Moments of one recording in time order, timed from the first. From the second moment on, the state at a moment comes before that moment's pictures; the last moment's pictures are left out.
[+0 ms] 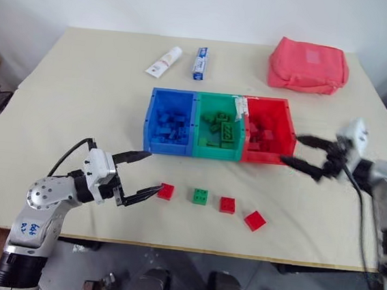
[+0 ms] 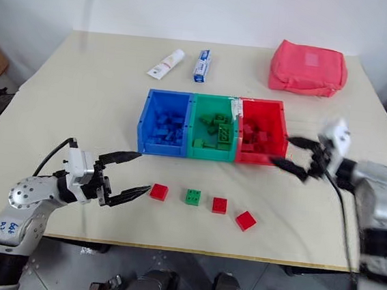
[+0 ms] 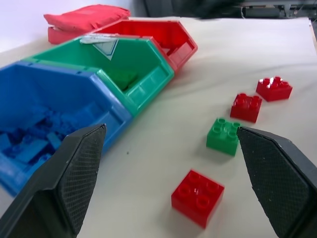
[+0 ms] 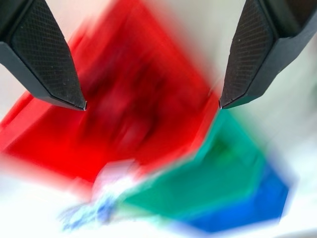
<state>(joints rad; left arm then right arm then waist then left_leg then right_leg) -0.11 0.59 0.10 -0.17 -0.44 0.05 -0.96 -0.41 -0.88 -0.19 0.29 0.42 0.29 1.23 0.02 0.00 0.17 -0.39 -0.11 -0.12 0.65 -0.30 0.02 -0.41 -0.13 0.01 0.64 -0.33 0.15</state>
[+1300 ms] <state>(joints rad) -0.07 0.67 0.07 -0.17 -0.42 0.01 -1.12 -0.18 -0.76 0.05 0.02 0.33 0.09 1.27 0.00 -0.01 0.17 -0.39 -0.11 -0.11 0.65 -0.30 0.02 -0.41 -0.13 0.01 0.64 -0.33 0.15</state>
